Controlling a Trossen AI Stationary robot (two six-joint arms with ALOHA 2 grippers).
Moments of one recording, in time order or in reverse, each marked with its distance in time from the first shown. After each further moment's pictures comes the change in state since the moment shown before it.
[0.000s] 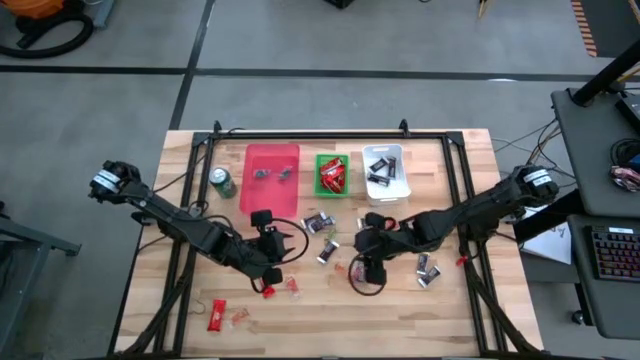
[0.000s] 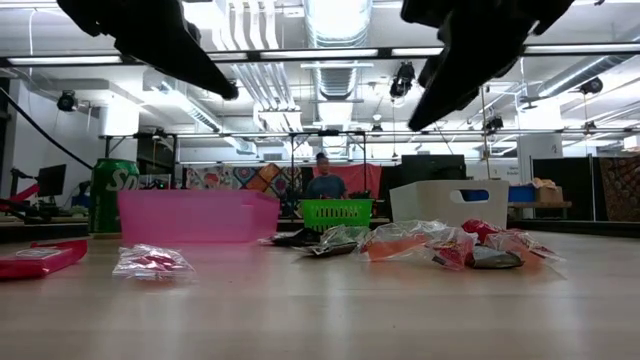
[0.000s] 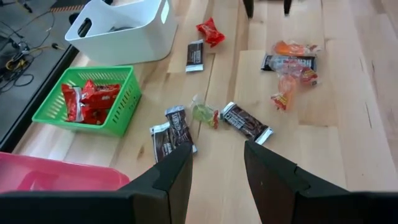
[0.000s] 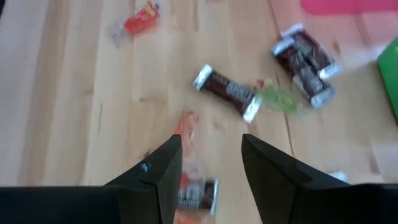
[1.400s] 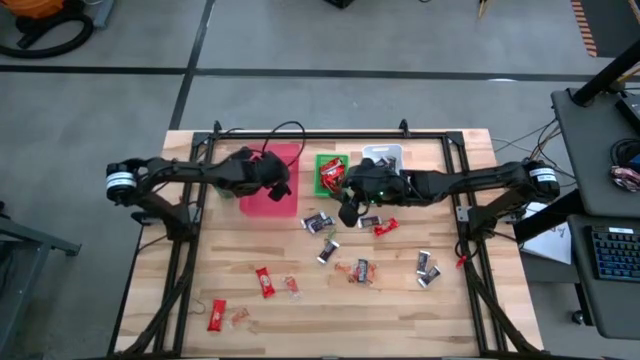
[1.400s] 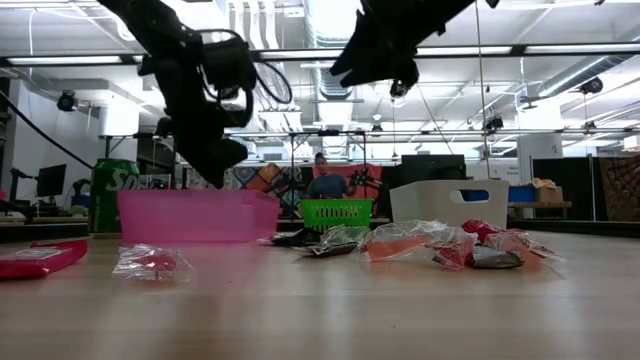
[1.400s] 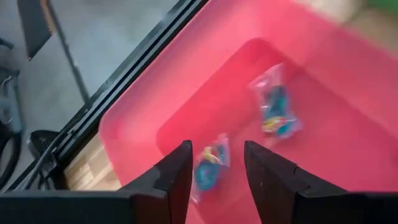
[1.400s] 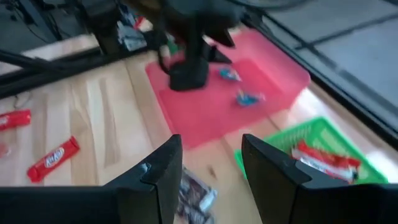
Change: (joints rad) left arm 0.774 0.109 0.000 -0.232 0.000 -0.028; right arm -0.345 -0.056 0.120 0.160 0.069 -0.018
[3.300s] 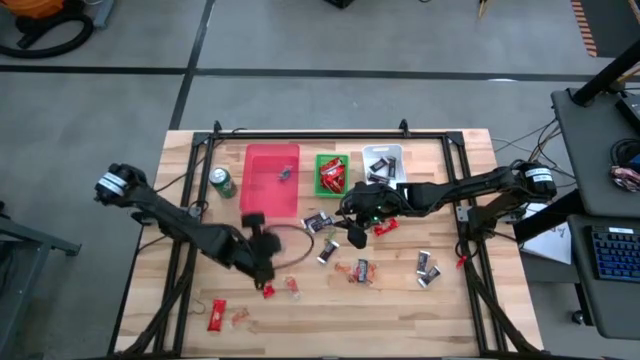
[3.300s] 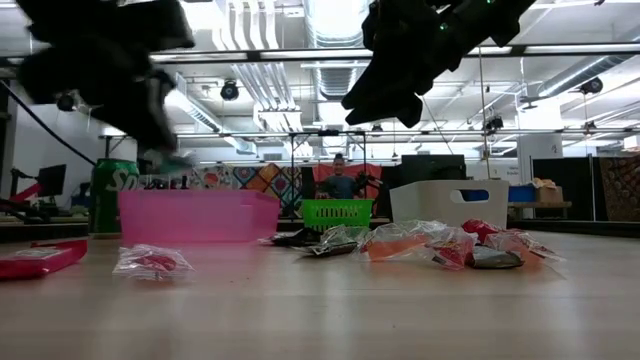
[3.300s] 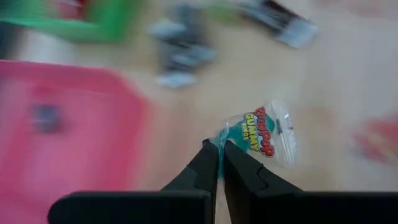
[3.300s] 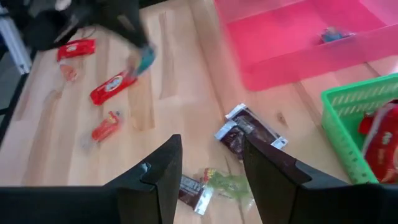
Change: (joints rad) left arm -0.753 -0.052 -0.007 -0.077 0.066 -0.170; right arm 0.031 0.032 -0.177 0.152 -0.258 -0.007
